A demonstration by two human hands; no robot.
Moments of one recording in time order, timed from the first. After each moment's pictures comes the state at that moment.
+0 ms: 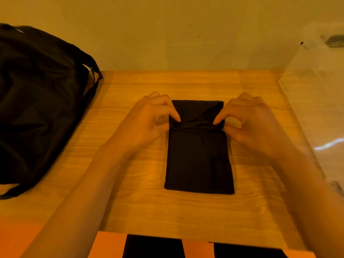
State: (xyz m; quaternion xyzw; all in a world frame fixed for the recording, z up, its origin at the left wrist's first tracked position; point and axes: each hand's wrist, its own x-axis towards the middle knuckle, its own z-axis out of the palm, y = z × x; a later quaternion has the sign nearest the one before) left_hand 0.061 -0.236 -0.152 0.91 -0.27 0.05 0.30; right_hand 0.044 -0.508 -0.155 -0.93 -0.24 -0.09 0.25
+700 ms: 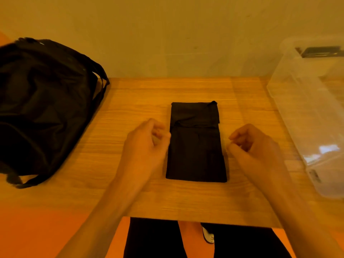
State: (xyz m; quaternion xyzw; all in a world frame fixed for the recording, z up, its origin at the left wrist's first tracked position) left_hand -0.020 -0.256 -0.142 0.93 0.02 0.05 0.36; right_hand -0.039 -0.495 -0.145 -0.90 0.08 -0.01 0.43
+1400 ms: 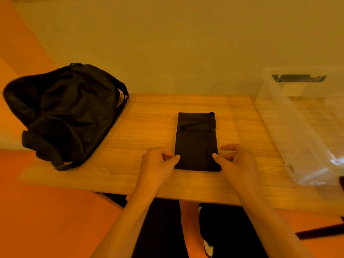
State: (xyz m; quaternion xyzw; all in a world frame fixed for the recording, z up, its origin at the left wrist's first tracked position) left_hand -0.073 -0.265 -0.147 0.88 0.14 -0.04 0.45; right_hand -0.079 -0.464 -0.155 -0.85 0.18 -0.01 0.49
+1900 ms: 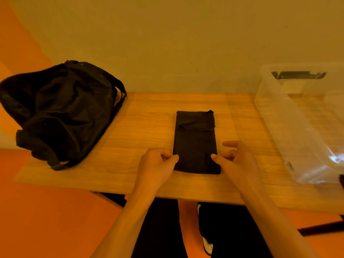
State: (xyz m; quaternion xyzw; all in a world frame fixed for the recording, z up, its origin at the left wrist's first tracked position) left_hand -0.076 -0.269 -0.145 0.89 0.15 -0.05 0.43; right_hand -0.079 -0.470 -0.152 -0.85 0.17 0.00 0.51
